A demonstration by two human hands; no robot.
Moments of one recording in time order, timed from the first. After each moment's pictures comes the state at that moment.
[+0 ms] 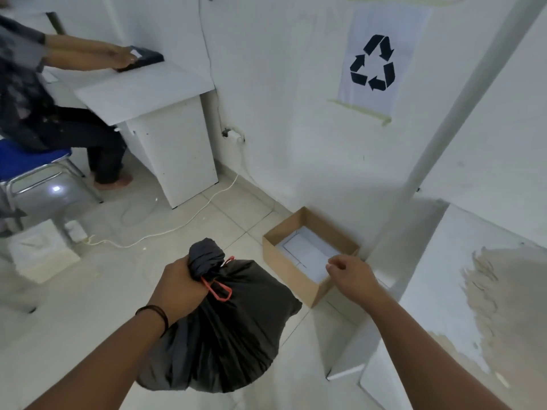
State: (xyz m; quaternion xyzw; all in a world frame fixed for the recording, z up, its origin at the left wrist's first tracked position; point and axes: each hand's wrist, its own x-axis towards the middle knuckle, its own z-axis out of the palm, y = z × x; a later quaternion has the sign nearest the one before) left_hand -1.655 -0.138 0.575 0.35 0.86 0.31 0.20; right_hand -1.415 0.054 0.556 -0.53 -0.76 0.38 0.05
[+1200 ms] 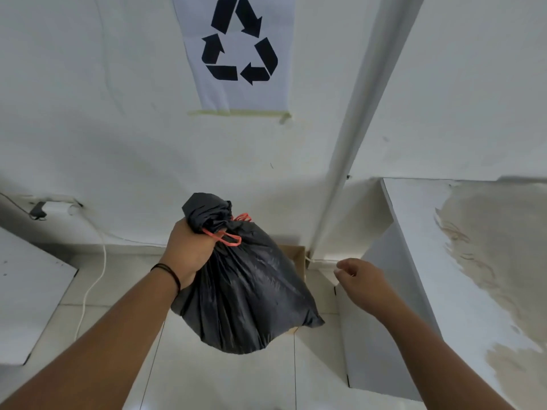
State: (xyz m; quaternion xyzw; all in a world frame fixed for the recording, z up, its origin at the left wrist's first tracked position) left_hand -1.759 0.297 0.546 0.47 0.66 0.40 0.42; right_hand -1.477 0.226 0.496 -0.77 -0.53 0.32 0.16
